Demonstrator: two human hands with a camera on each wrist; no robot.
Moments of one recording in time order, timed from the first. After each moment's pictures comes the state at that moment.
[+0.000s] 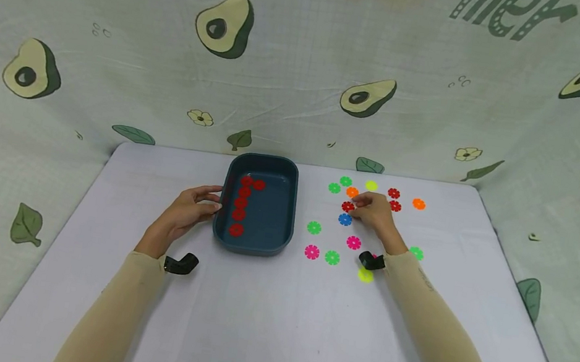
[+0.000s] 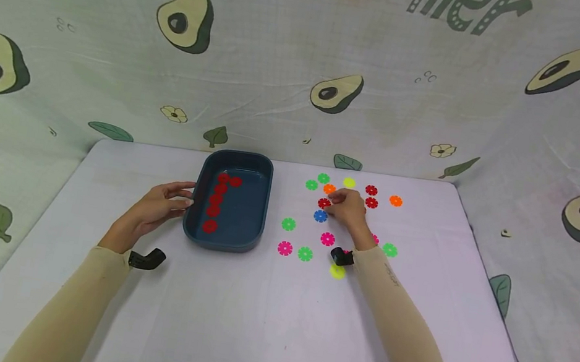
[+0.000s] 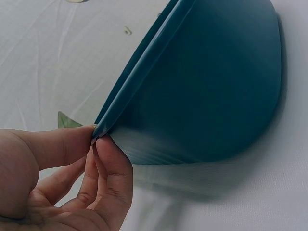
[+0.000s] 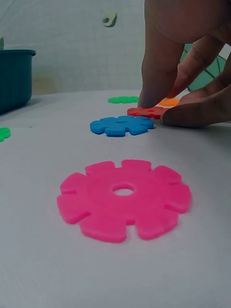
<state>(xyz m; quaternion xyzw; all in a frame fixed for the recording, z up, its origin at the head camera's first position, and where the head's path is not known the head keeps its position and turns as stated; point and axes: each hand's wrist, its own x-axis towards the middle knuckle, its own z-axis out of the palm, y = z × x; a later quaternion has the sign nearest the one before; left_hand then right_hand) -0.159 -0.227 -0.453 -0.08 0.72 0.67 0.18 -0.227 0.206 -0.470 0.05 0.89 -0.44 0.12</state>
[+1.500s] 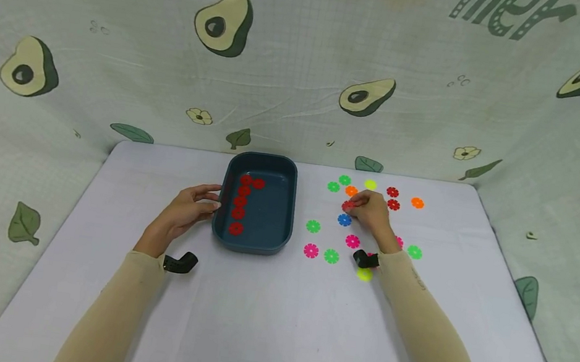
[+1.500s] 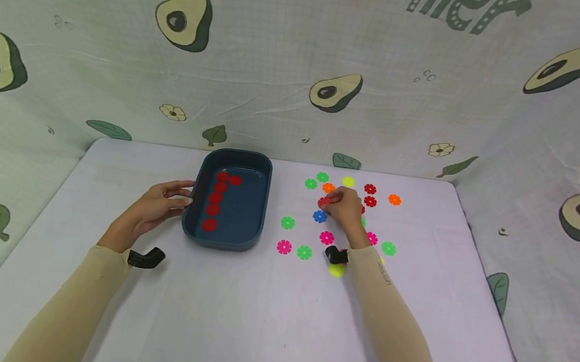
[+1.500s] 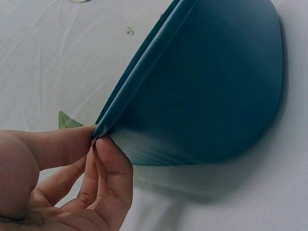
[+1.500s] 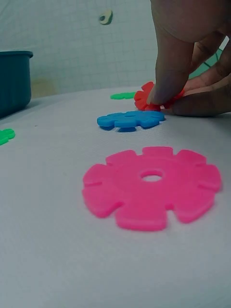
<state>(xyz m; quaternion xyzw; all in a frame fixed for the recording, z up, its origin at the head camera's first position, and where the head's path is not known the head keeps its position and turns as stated) -0.158 -0.227 -0.454 -0.08 0.72 0.67 0.18 -0.227 0.201 -0.476 0.04 0.90 -0.42 0.09</state>
